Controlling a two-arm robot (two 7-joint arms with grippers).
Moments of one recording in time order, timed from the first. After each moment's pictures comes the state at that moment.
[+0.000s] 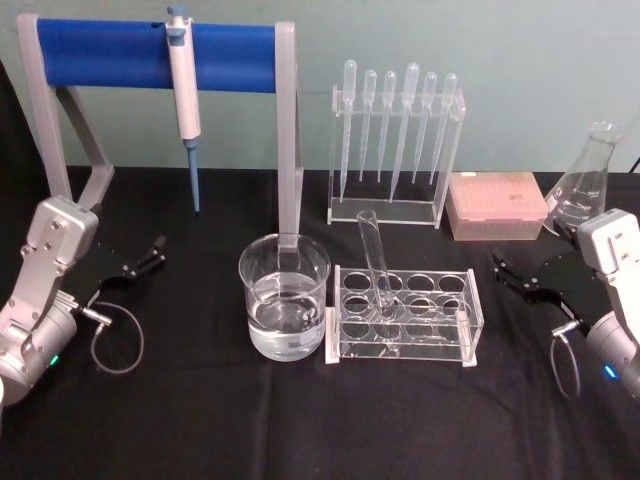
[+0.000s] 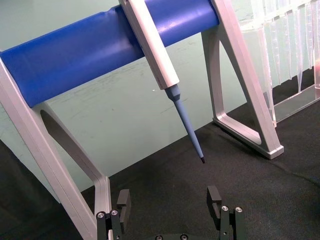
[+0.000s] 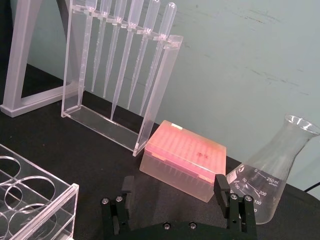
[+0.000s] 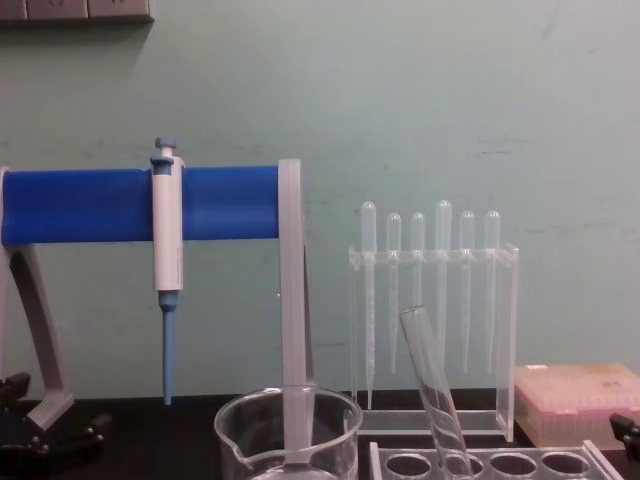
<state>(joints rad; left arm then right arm) -0.20 0.60 0.45 -1.41 -0.25 -0.12 0.03 0.20 0.60 -0.45 -1.41 0.25 -0.12 -0.03</state>
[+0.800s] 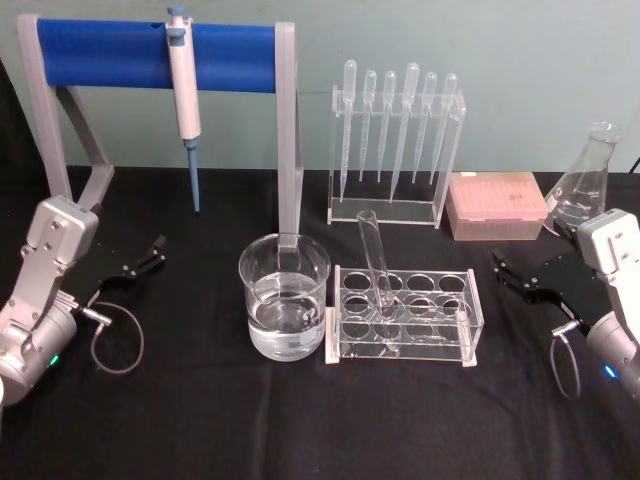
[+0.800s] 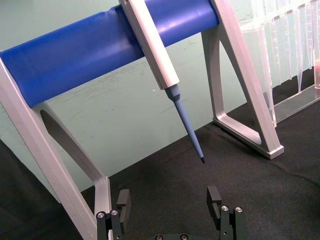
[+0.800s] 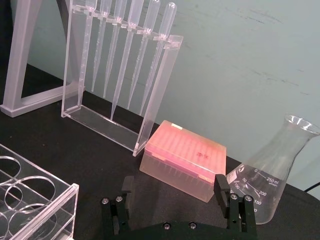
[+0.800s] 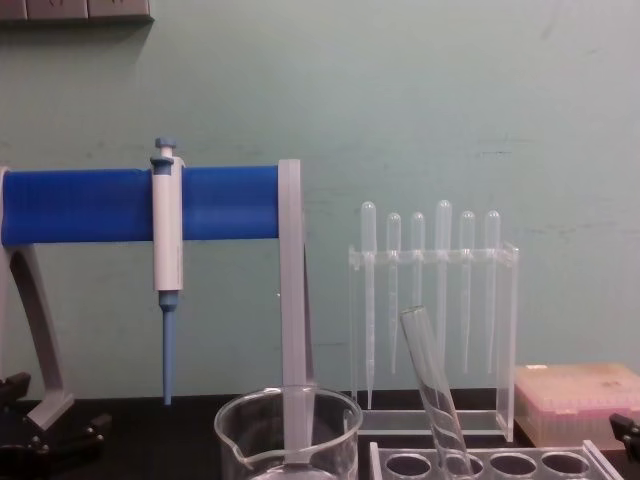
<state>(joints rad) -0.20 0.60 0.45 -1.41 -0.25 -0.12 0.03 0.20 0.60 -0.45 -1.41 0.25 -0.12 -0.03</state>
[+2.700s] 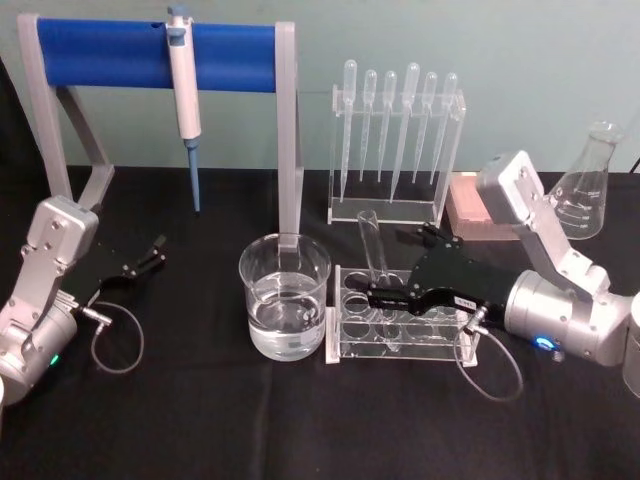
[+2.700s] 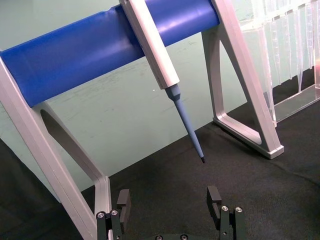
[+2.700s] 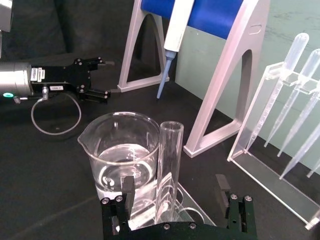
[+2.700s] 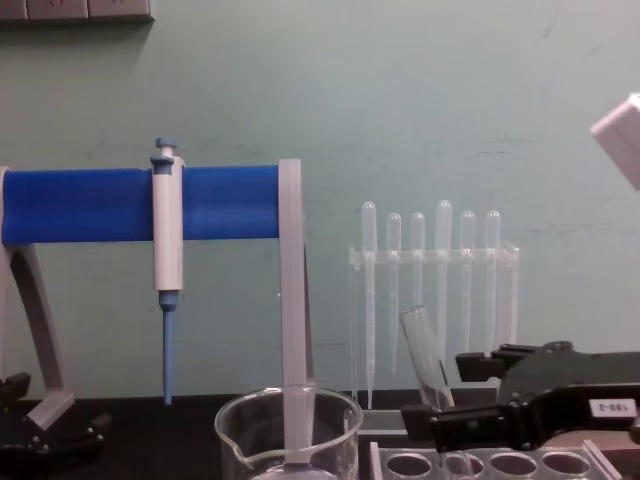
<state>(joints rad) -0.20 0.60 0.45 -1.41 -0.25 -0.12 0.03 0.32 0.59 -0.51 -1.62 0.40 0.21 0.48</state>
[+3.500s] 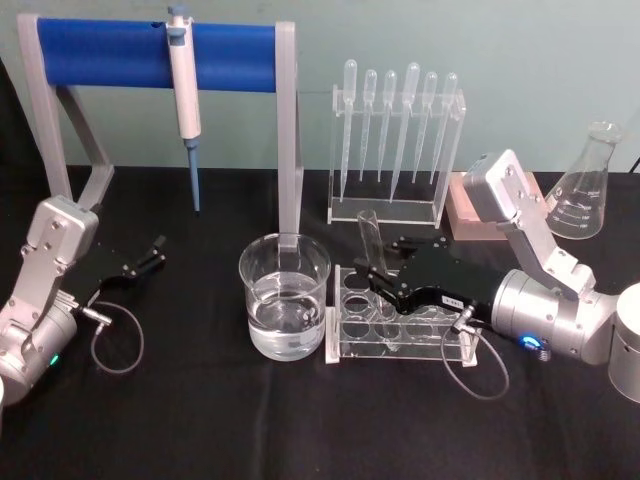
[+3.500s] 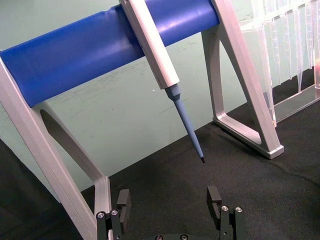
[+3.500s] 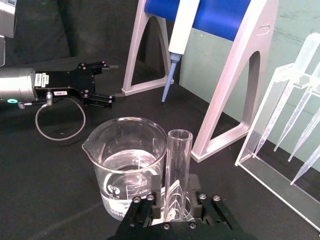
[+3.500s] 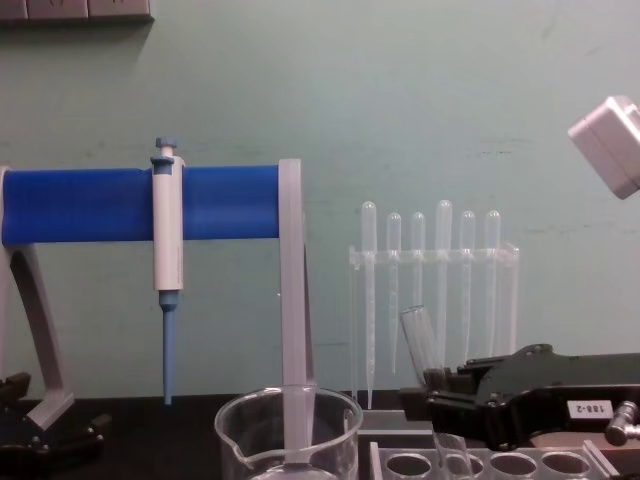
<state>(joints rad) -0.20 0.60 0.45 -1.41 -0.25 -0.12 0.03 0.32 0.54 -0.50 -1.60 0.38 0.22 0.50</state>
